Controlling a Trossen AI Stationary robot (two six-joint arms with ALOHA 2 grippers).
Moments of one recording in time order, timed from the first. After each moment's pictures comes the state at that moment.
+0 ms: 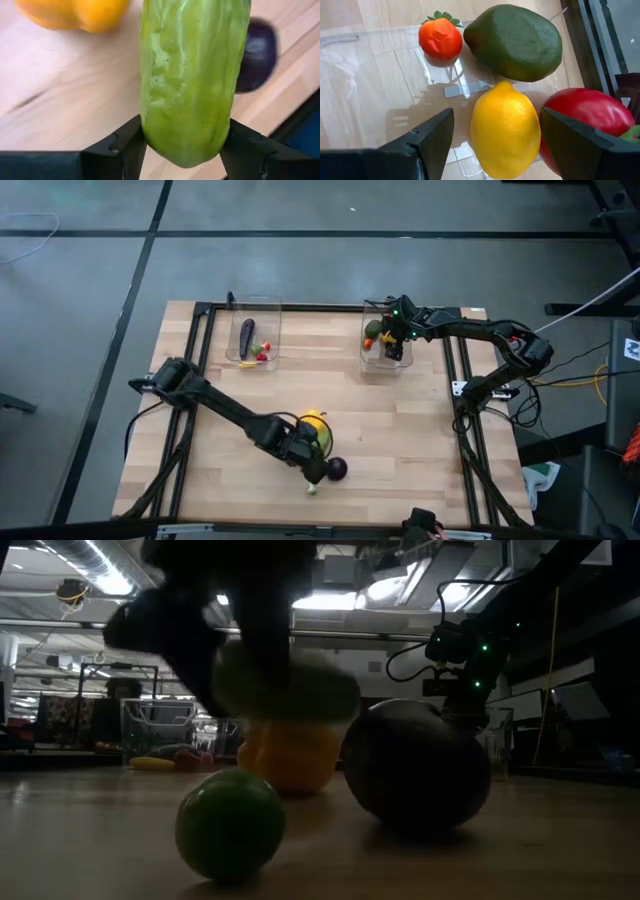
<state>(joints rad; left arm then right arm) -0.42 1.94 1.45 -0.69 -0.07 -1.39 -0.74 1.51 0.81 -0.34 0.01 -0.50</state>
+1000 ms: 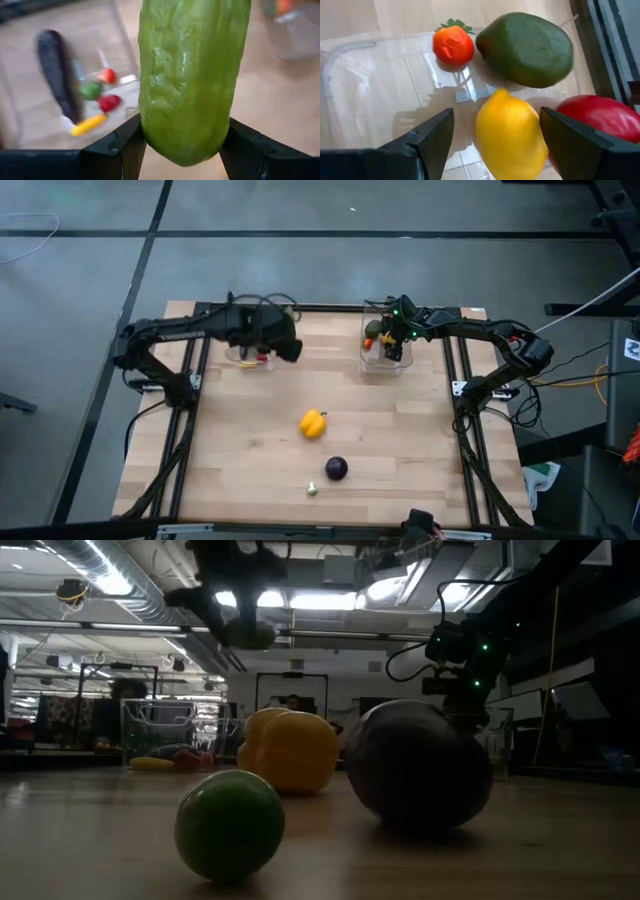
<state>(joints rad) 0.22 1.51 1.44 -1.16 -0.32 -0.99 -0.74 1.51 0.81 -0.34 -0.04 -0.50</state>
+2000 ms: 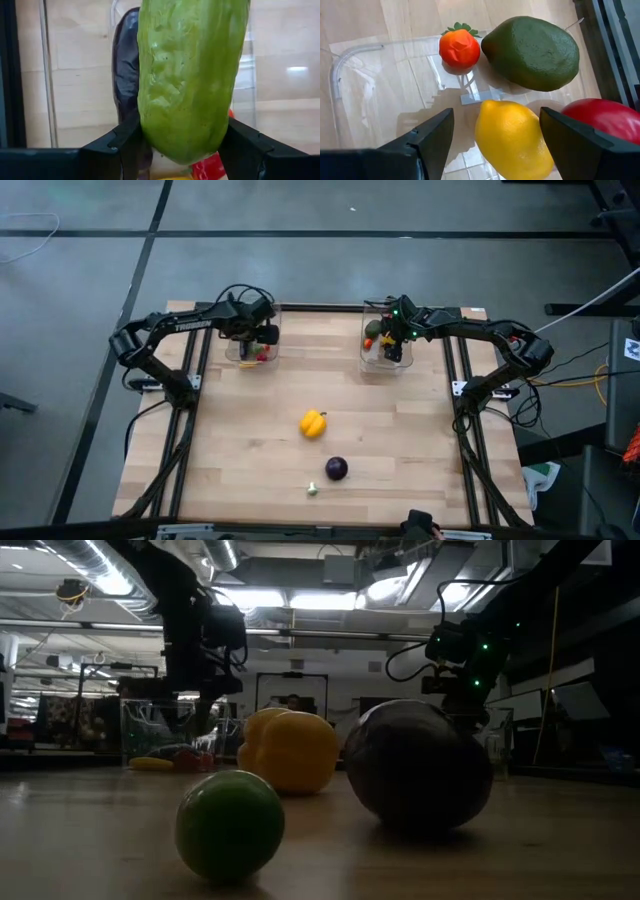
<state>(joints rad) 0.67 1.51 0.95 -0.77 -0.29 -0.83 -0.74 1.51 0.81 -0.34 -0.06 -0.50</state>
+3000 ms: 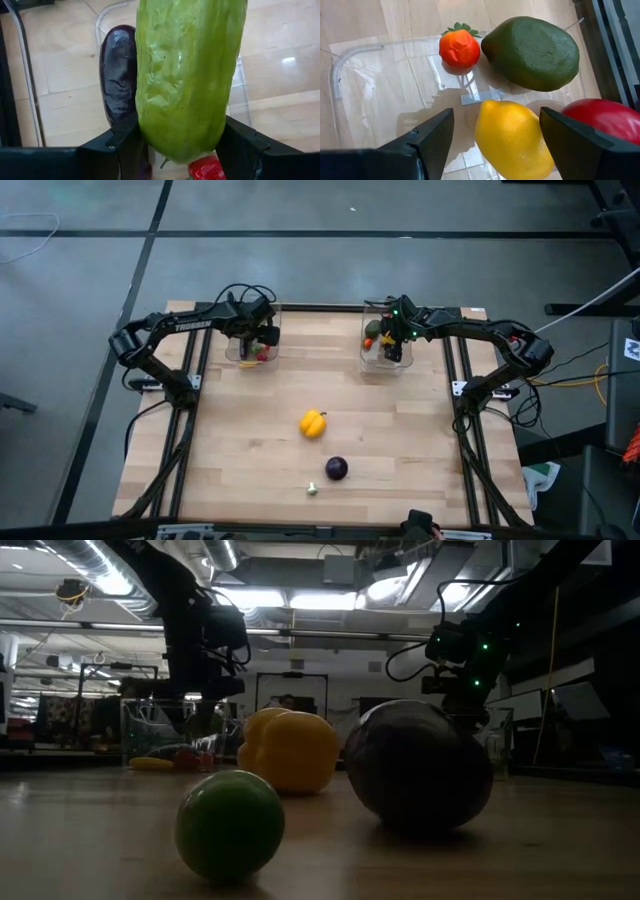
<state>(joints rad) 0.67 1.51 0.94 -0.71 -0.29 -0.69 -0.74 1.51 0.81 -0.34 -0.06 -0.50</state>
